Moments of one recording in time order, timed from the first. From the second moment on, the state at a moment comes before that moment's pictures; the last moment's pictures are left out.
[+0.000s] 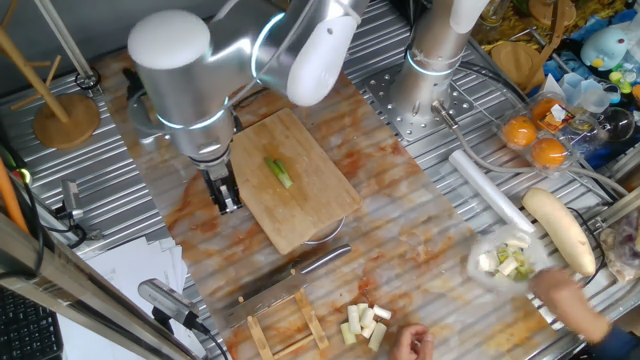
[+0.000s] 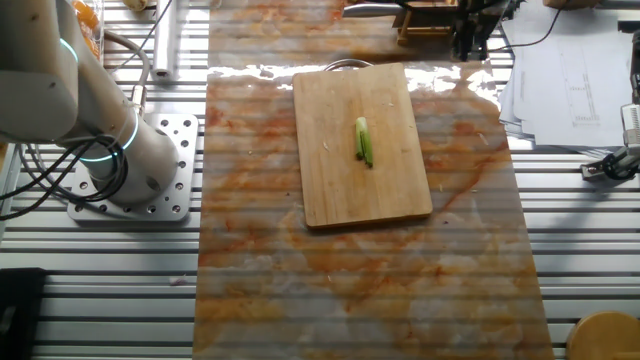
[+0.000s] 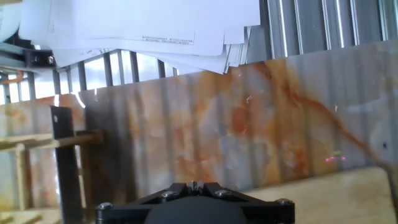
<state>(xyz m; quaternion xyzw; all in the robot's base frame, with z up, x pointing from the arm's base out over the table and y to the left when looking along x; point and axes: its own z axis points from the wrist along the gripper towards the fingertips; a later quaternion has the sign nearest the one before) 0.593 0.142 0.154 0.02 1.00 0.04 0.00</state>
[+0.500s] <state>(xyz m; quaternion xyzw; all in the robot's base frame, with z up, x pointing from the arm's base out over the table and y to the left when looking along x) 0.595 0.142 0.154 0.03 1.00 0.07 -0.02</state>
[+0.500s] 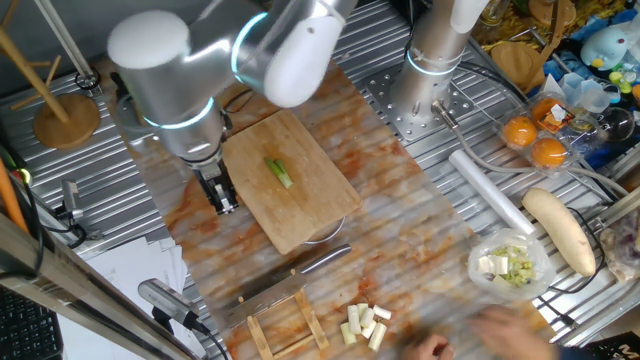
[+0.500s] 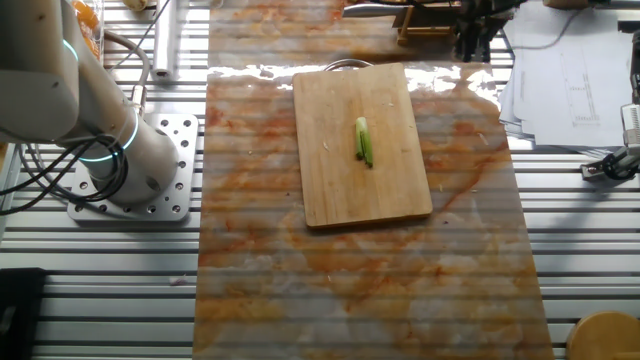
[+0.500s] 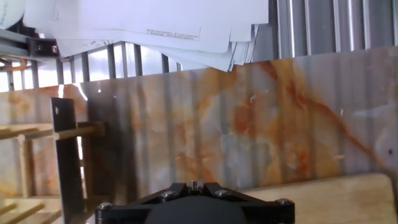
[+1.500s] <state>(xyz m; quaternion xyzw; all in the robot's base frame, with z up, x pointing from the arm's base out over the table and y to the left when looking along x) 0.597 0.252 0.141 -0.01 1.00 0.09 -0.03</state>
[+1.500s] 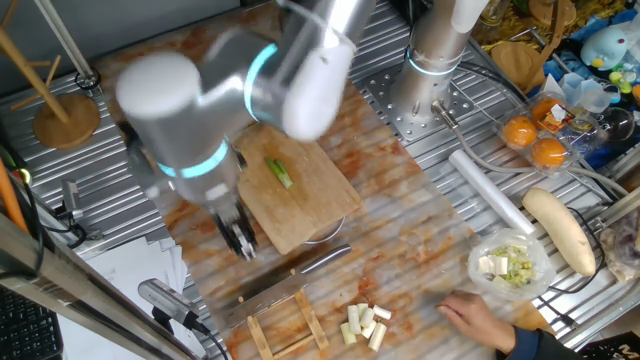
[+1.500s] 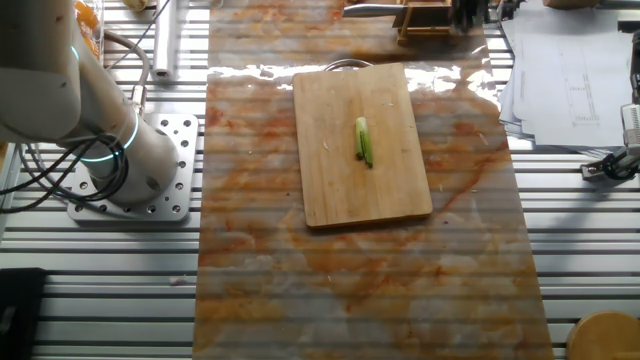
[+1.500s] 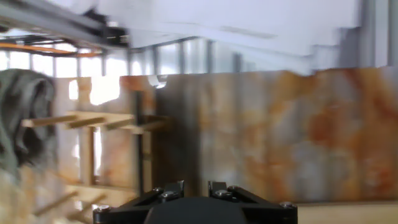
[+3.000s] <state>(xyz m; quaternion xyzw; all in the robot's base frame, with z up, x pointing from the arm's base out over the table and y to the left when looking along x) 0.589 0.310 0.076 -0.01 1.00 0.08 -0.01</state>
